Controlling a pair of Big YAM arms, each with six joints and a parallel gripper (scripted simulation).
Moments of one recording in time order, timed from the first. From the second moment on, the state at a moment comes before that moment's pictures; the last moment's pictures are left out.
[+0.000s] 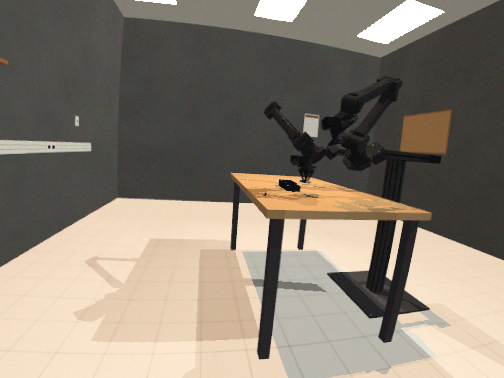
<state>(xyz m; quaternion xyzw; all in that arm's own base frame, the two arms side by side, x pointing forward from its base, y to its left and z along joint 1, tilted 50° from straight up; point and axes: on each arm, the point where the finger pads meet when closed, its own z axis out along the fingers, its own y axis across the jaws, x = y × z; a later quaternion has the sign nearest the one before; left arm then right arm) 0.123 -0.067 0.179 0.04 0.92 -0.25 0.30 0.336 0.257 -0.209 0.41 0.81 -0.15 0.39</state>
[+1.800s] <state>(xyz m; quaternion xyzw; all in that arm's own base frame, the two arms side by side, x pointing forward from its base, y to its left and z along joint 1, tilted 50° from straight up) 0.123 -0.067 0.179 0.04 0.92 -0.25 0.30 0.326 0.120 -0.101 0.28 0.86 -0.24 0.36</state>
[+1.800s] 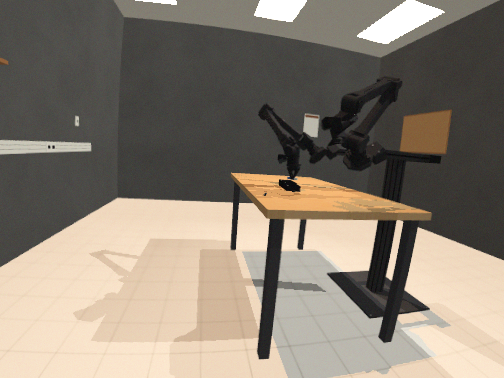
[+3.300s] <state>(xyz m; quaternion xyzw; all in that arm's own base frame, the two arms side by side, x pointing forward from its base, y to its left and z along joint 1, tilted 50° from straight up) 0.123 -0.067 0.179 0.04 0.92 -0.25 0.30 0.330 0.108 -0.086 -0.27 0.86 -0.41 0.16</state>
